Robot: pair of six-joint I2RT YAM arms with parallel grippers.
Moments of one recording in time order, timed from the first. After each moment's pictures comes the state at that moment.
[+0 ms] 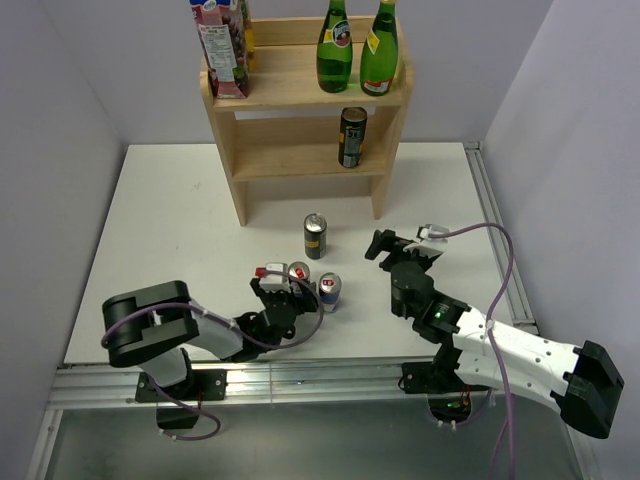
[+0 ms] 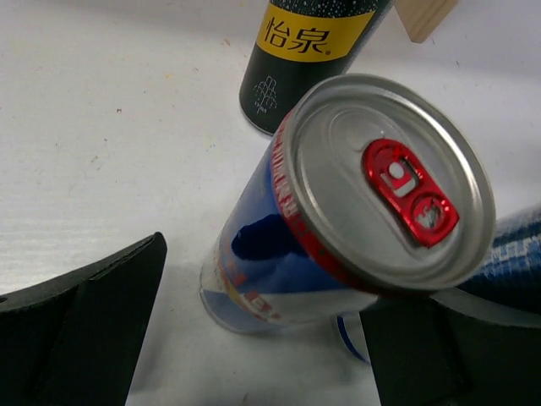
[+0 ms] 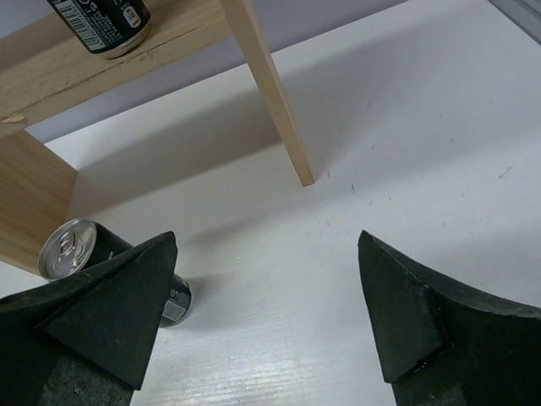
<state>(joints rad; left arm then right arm) -1.22 1.57 0.32 0.89 -0.89 -0.67 0.91 0.81 0.41 0.22 1.03 0.48</state>
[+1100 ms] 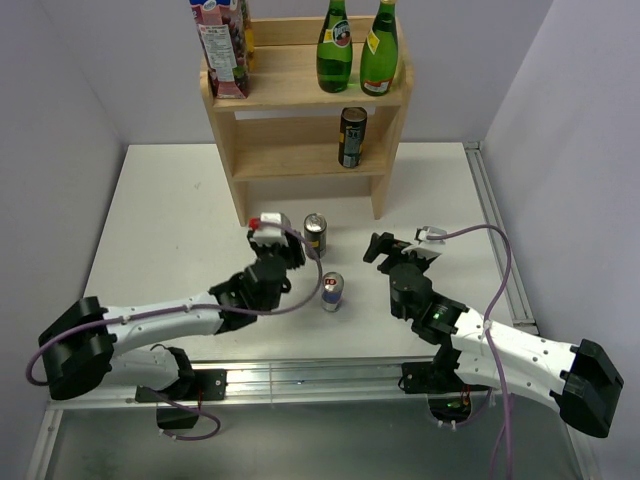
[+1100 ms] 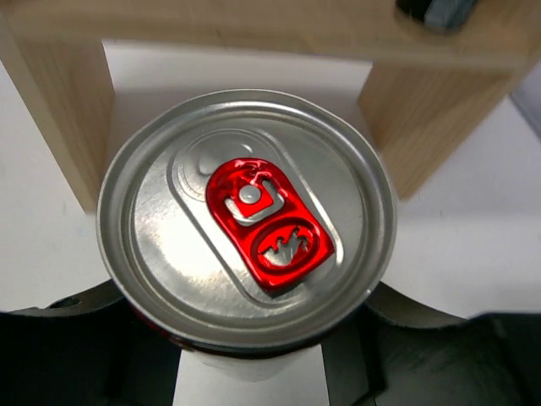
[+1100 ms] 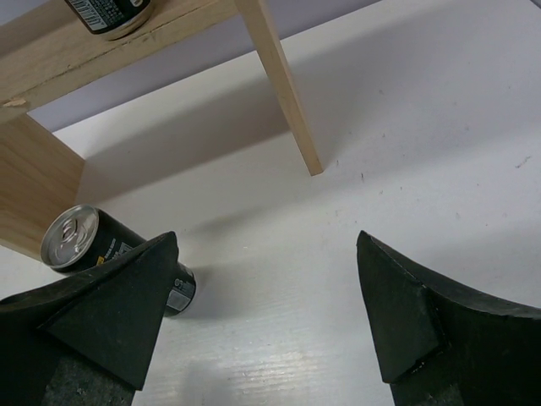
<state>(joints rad) -1.10 1.27 0.63 0.44 -0.94 -0.37 0.91 0.82 0.39 0.24 1.00 0.51</state>
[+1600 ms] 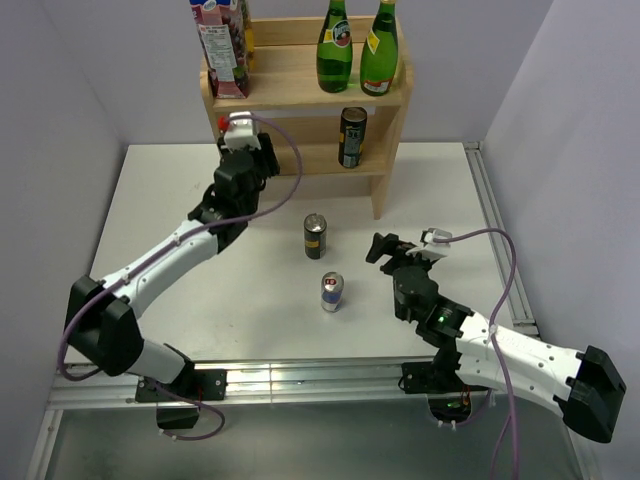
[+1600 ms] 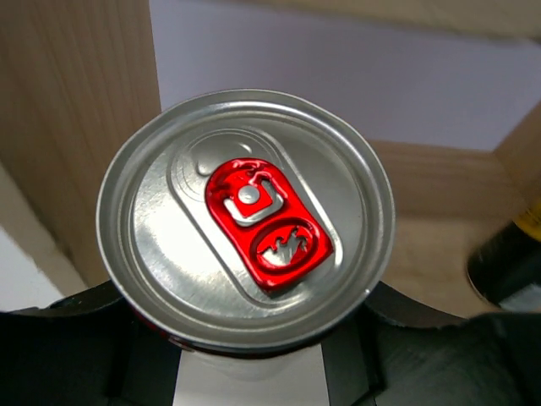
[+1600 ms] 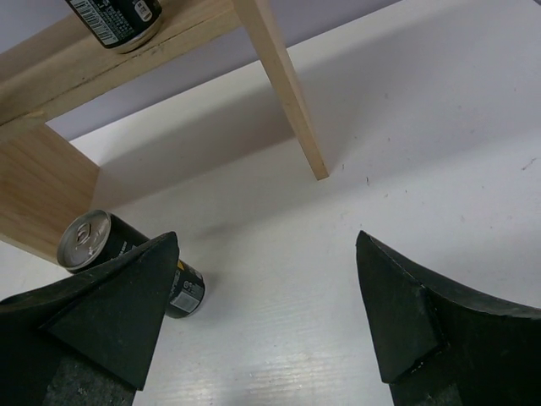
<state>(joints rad) -0.61 1.44 1.17 0.25 -0.57 -0.20 0.91 0.77 0.37 0.25 0.99 0.51</state>
